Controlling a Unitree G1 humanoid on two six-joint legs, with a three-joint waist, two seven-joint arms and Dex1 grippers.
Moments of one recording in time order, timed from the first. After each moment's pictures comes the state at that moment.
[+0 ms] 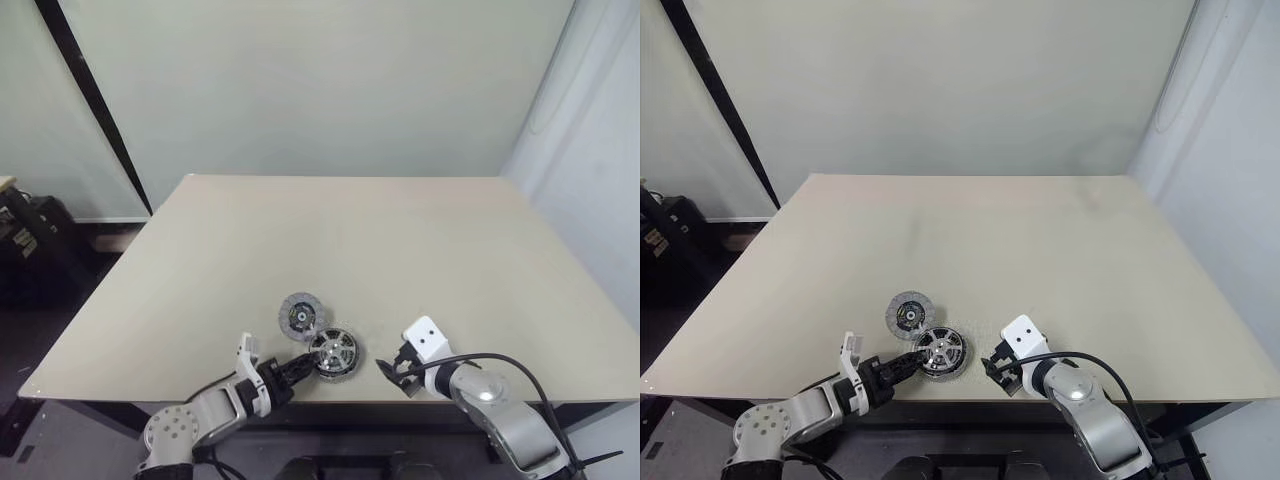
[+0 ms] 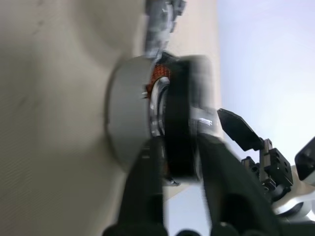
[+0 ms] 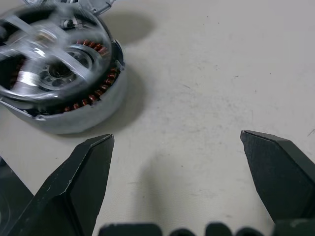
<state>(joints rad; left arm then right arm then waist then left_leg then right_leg) 0.02 0.22 0.28 0.03 -1.16 1.15 -0.27 0.01 -0.37 0.32 -0.34 0.04 0.66 0.42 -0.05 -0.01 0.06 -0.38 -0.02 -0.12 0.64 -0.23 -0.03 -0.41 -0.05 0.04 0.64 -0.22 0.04</state>
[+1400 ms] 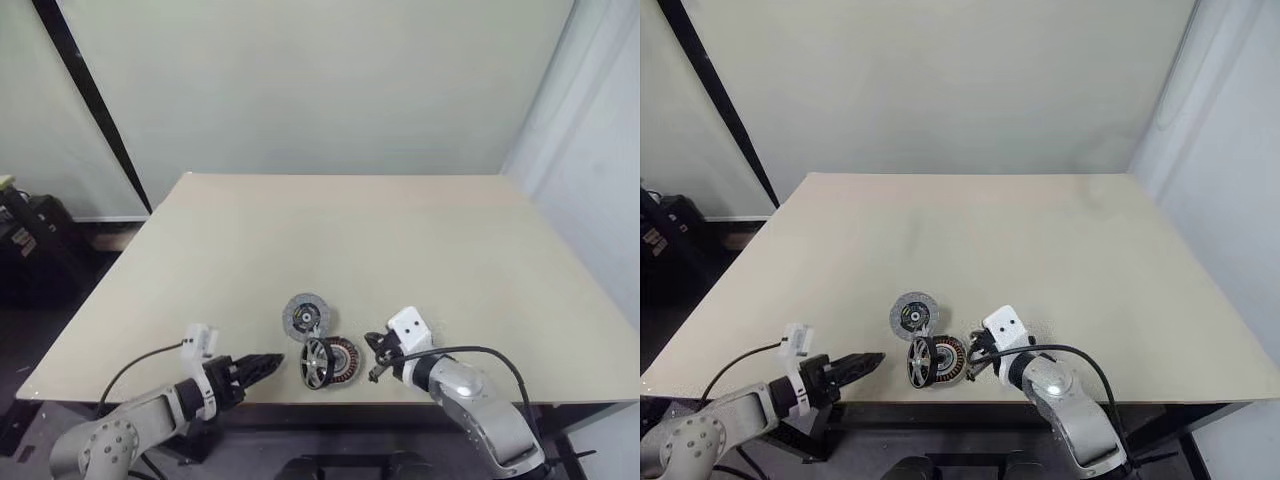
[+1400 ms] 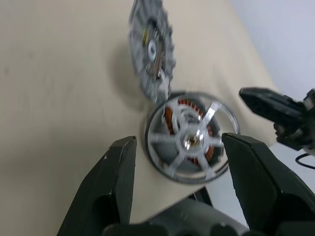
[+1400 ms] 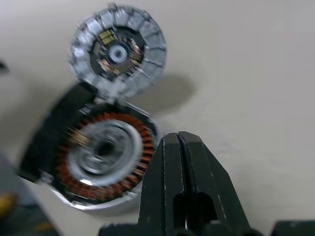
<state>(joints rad) 0.20 0.54 0.27 -0.29 -0.96 0.97 -0.53 0.00 -0.19 0.30 -0.37 0.14 0.70 0.42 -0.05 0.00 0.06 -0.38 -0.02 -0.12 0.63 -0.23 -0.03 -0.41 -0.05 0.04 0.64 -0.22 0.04</state>
